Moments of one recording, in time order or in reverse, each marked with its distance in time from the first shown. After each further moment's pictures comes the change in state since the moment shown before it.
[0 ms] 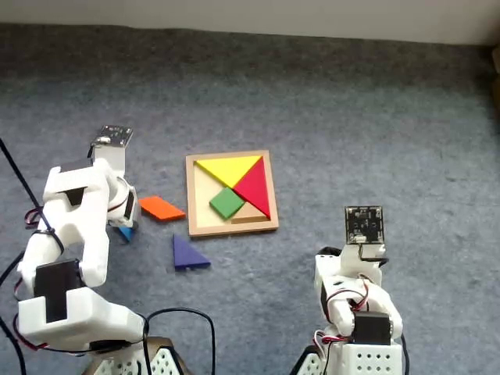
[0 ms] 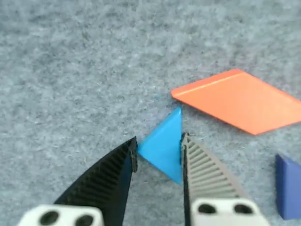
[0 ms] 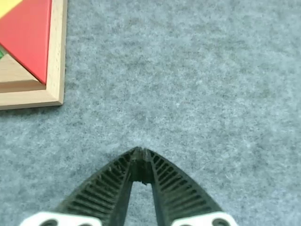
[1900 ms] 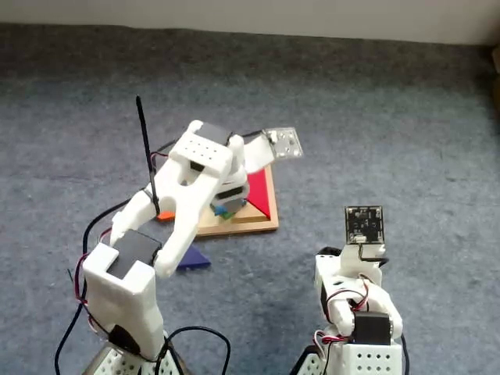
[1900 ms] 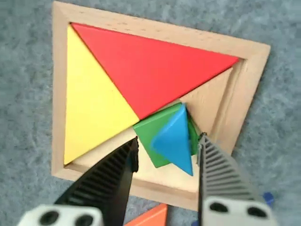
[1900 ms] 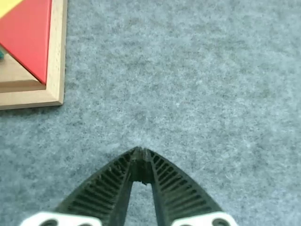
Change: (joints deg) left arm 37.8 15.8 -31.8 11.7 -29.4; right arm 0.0 0.0 0.0 0.0 0.0
